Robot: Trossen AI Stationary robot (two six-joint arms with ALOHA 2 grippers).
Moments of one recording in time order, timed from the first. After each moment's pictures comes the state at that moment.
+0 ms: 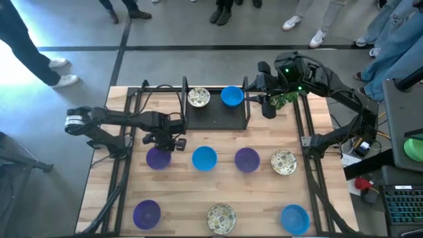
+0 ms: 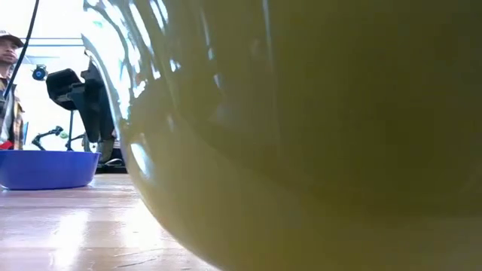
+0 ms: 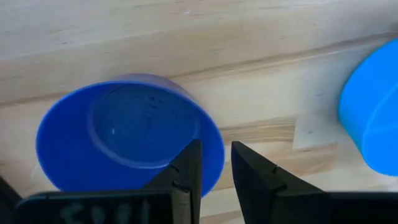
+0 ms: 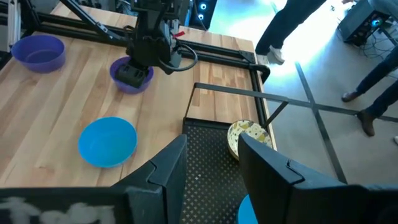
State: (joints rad) left arm 0.14 1.39 0.91 -0.98 0.22 -1.29; right arm -0.37 1.34 1.68 -0.90 -0.24 -0.37
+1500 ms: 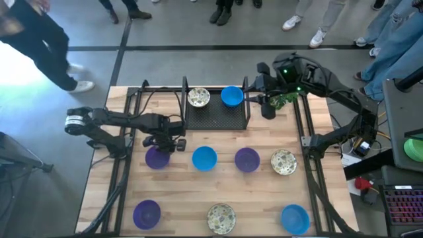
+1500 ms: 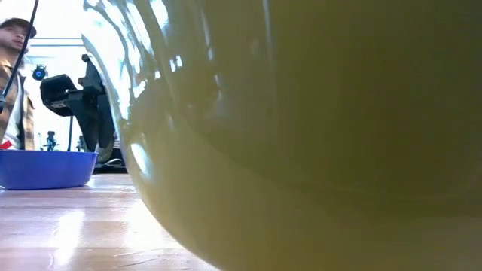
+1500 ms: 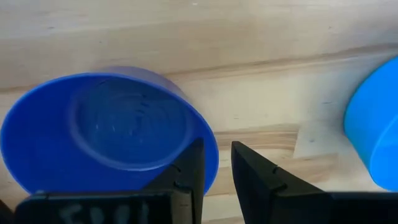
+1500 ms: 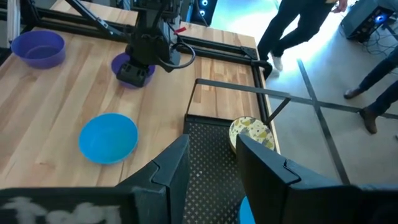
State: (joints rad) left arm 0.13 1.38 0.86 -0.92 0.23 -1.36; right arm -0.37 1.34 1.66 -0.90 -0.24 -0.37
